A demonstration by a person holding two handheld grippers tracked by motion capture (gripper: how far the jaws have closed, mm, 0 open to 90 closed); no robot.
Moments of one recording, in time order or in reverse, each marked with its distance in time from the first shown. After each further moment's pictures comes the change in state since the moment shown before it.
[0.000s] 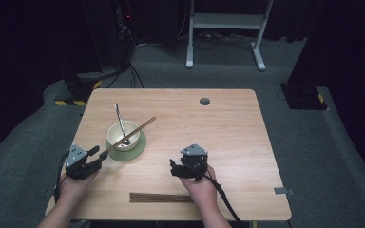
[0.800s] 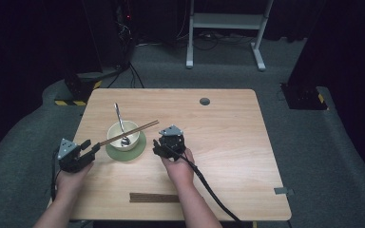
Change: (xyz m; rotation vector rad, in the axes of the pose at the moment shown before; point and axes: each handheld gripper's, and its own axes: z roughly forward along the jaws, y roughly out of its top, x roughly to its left) left arm 0.029 0.001 0.010 -0.034 0.092 -0.128; right arm 0.023 0.057 0.060 -0.031 -0.015 0.004
